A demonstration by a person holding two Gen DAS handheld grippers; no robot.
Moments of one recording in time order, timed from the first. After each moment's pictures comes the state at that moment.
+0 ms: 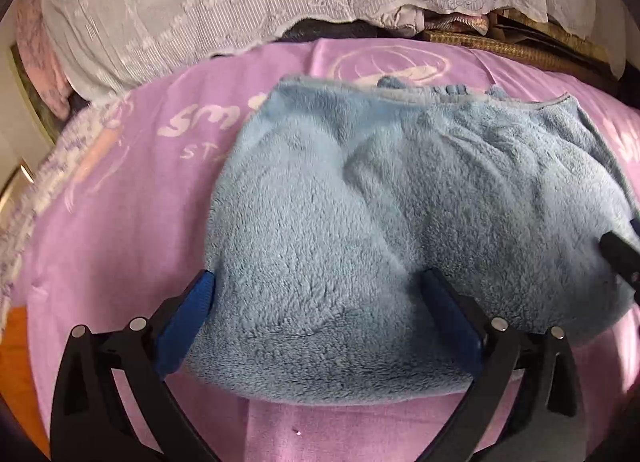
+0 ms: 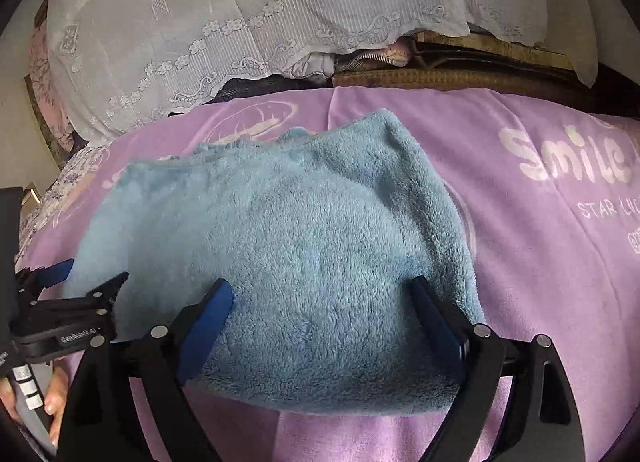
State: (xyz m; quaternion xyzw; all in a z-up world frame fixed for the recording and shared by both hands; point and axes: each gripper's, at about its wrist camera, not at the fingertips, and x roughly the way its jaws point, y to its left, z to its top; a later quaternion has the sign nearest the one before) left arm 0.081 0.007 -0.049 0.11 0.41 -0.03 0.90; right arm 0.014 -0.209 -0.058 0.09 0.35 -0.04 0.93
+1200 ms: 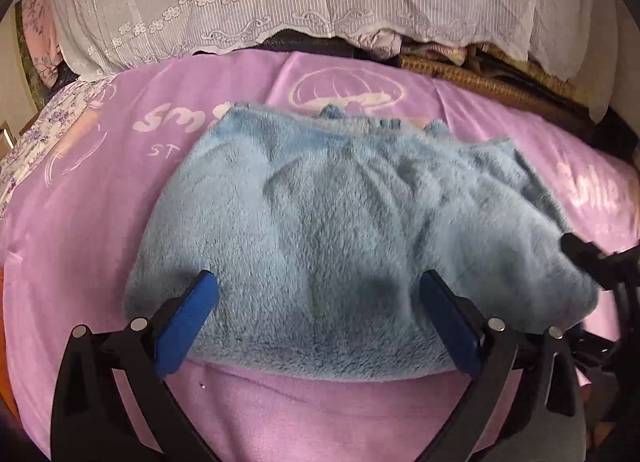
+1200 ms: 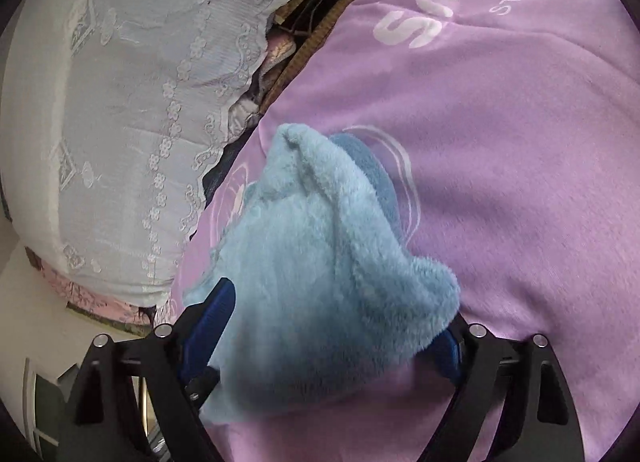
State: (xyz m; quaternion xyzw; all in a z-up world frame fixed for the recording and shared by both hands) left arm 0.064 -0.021 -0.011 0.01 0.42 -0.07 0.91; right arm -0.009 -0.276 -0.091 0.48 0.28 -0.05 0.83
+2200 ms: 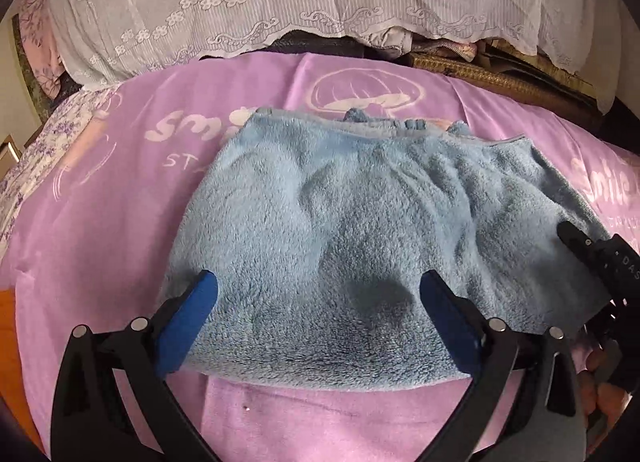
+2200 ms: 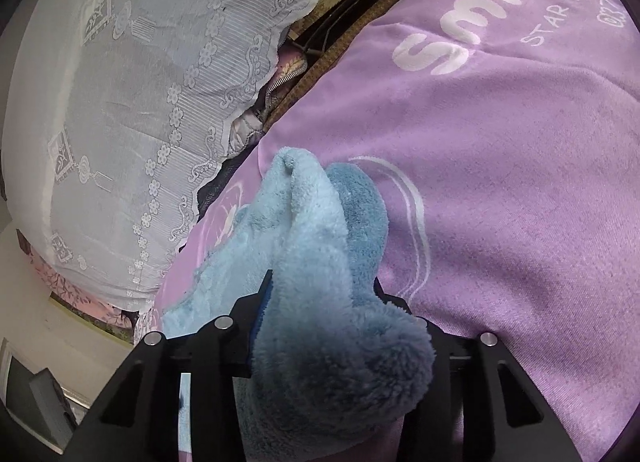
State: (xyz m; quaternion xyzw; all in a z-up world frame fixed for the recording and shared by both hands) left arm 0.076 -0.005 -0.016 0.04 0.42 -0.06 0.90; right arm 0.016 -0.284 -0.103 0.43 0.25 -0.06 0.86
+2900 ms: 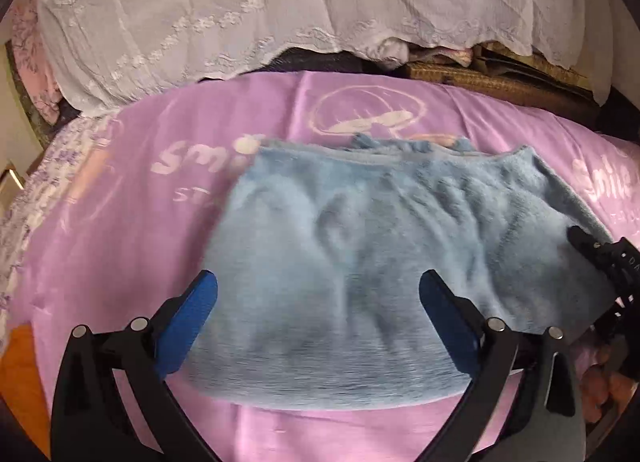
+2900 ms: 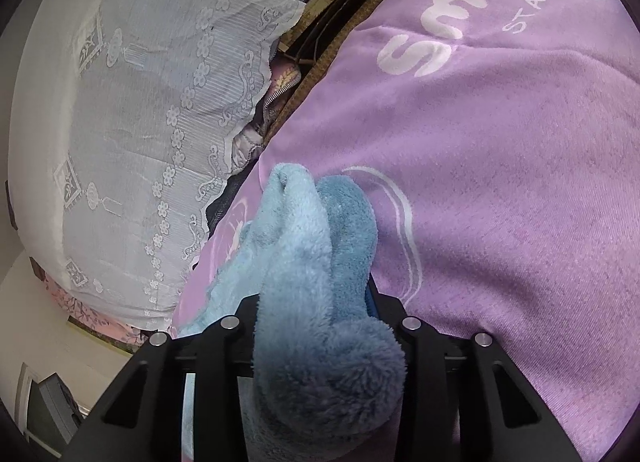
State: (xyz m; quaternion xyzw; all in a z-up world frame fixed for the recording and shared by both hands) left arm 0.090 0.011 0.003 0.08 0.40 -0.05 0.91; right arm 0.009 -0.295 -0.107 0.47 0.23 -0.05 0.85
